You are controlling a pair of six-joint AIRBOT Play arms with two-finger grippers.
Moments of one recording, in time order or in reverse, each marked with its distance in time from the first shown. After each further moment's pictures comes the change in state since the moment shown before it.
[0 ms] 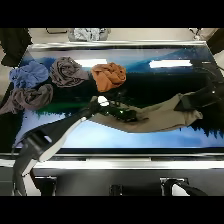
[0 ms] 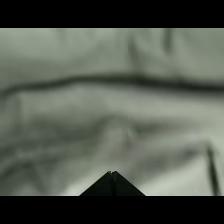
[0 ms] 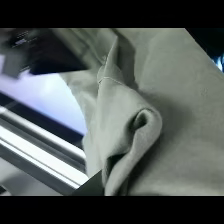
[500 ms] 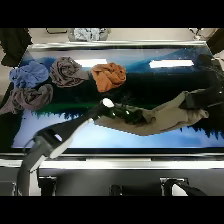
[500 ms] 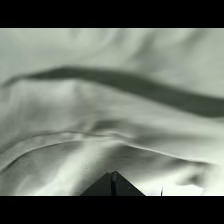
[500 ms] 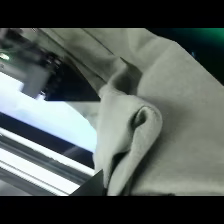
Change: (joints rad) left arm -0.001 -0.093 0.092 -0.235 -0.056 0.050; right arm 0.000 0.050 0.000 -0.023 -0.061 0.033
